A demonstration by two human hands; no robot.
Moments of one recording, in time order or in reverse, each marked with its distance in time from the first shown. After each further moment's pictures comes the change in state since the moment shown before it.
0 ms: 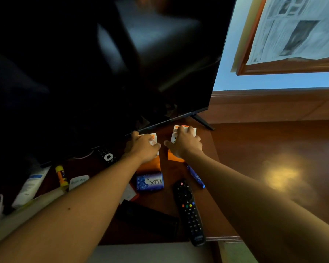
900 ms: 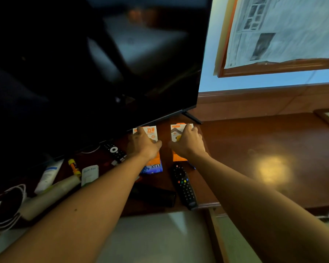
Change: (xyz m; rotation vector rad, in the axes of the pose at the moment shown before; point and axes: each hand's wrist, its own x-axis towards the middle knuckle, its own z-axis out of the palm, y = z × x) left_hand -0.099 0.014 -0.031 -0.068 0.183 -0.004; right_hand -0.109 0.009 -0.040 0.238 0.141 -0.005
